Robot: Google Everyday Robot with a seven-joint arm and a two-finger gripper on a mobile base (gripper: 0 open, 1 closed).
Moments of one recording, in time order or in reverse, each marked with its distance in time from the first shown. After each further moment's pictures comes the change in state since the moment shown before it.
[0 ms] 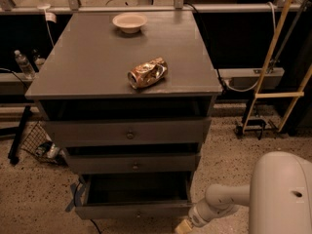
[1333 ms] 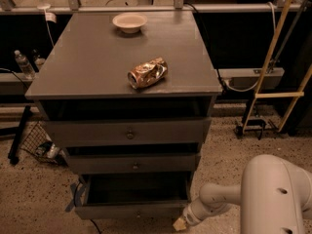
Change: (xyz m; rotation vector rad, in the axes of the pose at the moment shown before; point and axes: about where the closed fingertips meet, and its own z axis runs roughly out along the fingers) arm -0.012 -0.001 0.034 -0.062 0.000 0.018
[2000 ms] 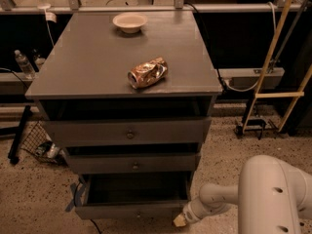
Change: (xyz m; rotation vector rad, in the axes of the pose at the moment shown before) arm -0.008 -0.020 0.007 0.049 -0.036 0.045
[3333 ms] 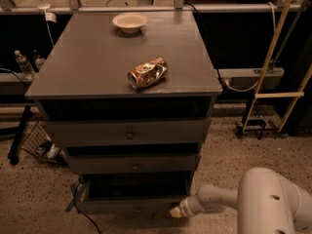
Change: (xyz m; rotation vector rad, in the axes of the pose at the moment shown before) arm -0.043 -0.039 0.033 0.038 -0.158 0.025
